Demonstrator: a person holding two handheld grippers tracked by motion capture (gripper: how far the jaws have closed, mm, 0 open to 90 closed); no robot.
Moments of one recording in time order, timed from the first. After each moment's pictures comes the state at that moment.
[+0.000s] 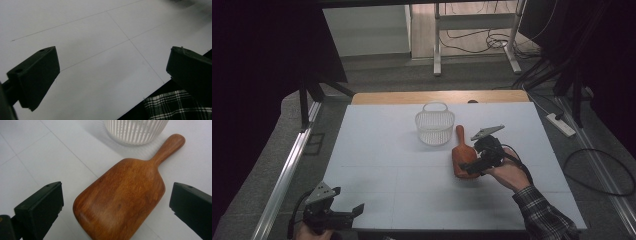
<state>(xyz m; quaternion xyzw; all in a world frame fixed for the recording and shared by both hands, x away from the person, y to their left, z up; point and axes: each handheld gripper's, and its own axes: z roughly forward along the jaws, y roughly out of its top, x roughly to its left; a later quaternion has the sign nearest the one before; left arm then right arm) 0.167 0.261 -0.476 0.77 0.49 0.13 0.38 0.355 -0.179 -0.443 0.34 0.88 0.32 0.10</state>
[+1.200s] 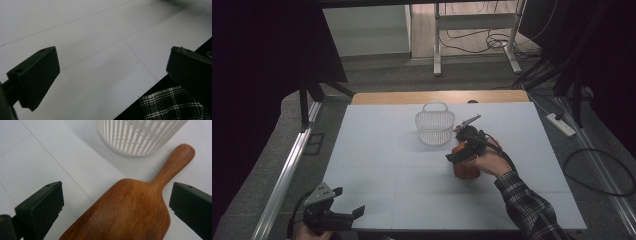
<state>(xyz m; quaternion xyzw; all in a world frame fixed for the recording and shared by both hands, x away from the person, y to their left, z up) 0.167 0.262 -0.476 0.78 0.47 0.12 0.39 0.394 -0.137 -0.455 0.34 0.90 0.27 0.10</state>
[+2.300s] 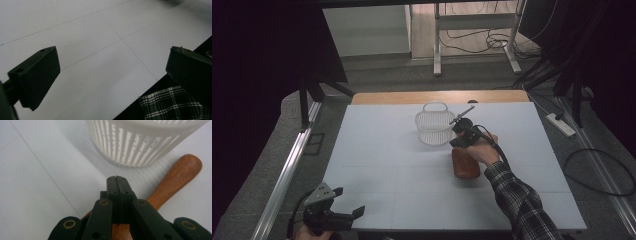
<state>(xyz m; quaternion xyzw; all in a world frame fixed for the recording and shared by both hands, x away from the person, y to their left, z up) 0.167 0.262 -0.476 0.78 0.47 0.12 0.39 0.435 -0.130 -0.466 0.33 0.91 0.25 0.07</state>
